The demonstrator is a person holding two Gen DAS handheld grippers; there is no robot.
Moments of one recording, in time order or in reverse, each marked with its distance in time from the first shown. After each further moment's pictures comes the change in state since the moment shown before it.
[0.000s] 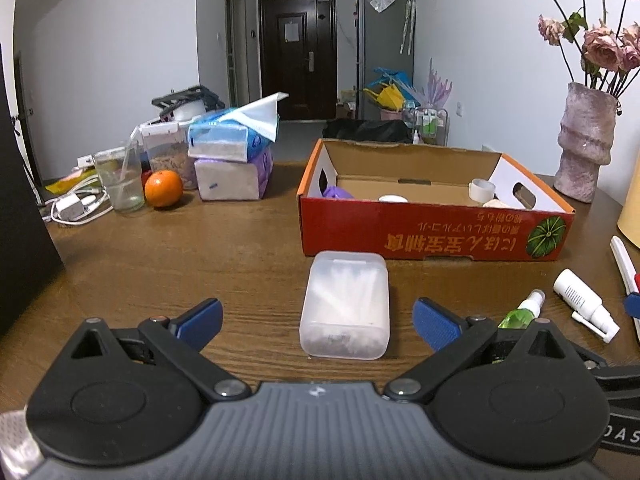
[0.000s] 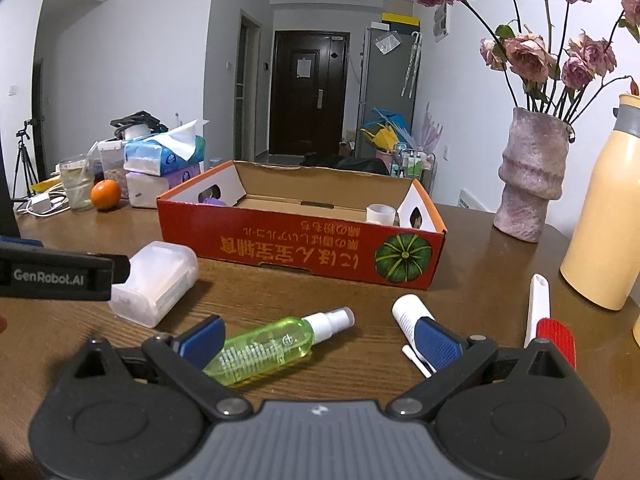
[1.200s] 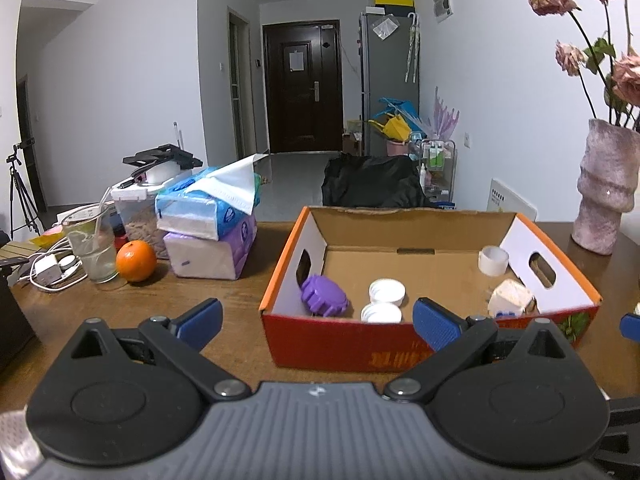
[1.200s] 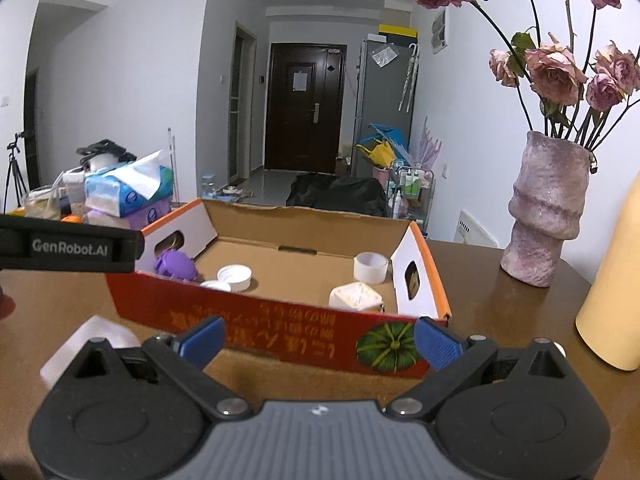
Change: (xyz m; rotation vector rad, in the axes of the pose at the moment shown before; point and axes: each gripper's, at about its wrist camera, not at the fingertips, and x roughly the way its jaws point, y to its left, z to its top) left arm 0.050 -0.034 0.072 0.011 -0.099 0.034; right arm 0.070 -0.026 0.060 -0.005 -0.043 -0.004
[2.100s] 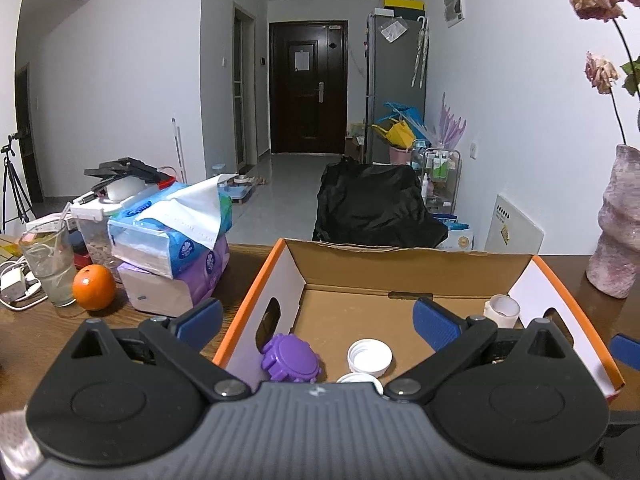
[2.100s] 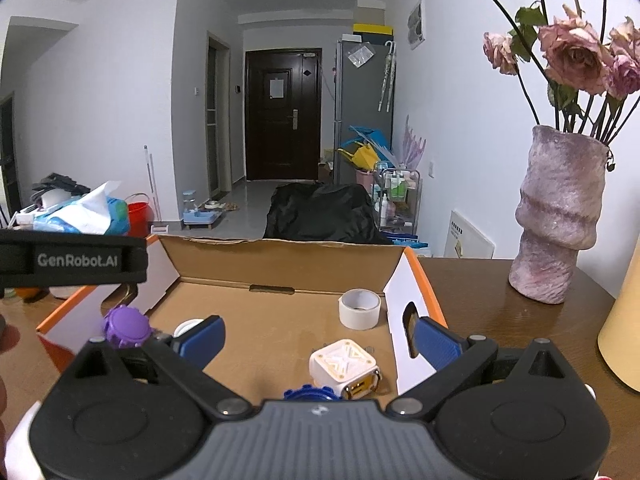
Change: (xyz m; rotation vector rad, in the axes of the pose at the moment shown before) left arm 0.071 -0.025 0.047 -0.050 -0.007 -0.002; right arm 0.076 -0.020 0.039 0.075 -0.022 -0.035
